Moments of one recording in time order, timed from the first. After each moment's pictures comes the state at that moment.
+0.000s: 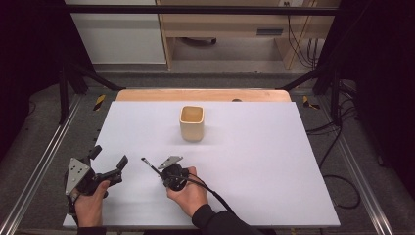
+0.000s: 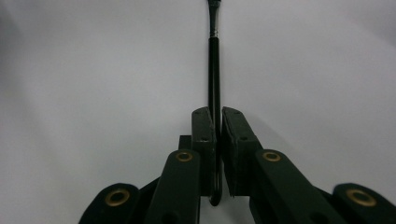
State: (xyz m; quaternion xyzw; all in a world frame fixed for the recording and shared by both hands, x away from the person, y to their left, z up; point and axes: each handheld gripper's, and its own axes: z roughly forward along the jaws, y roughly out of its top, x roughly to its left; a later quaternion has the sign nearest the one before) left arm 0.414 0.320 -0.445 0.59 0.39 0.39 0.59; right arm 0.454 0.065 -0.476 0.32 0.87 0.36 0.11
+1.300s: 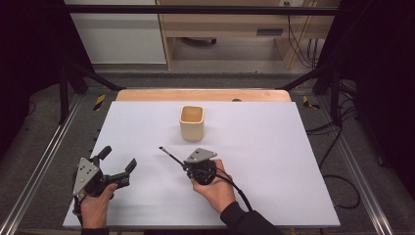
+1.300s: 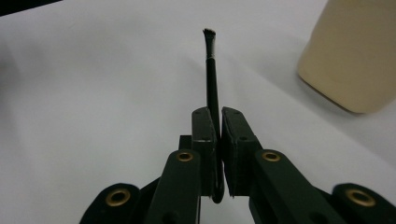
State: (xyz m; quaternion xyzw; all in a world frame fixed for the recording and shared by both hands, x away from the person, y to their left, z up) left arm 0.412 0.298 -0.442 0.62 0.37 0.36 0.60; right arm 0.457 -0.014 -0.446 0.30 0.83 0.44 0.16
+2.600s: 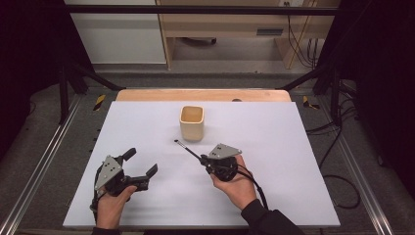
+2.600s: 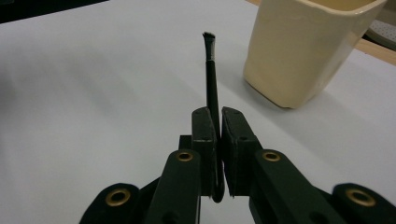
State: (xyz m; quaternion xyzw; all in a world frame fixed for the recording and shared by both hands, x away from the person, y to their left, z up) left arm 0.419 0.248 -0.442 0.67 0.34 0.27 0.60; right arm 0.458 -0.069 -0.431 0.29 0.82 0.46 0.19
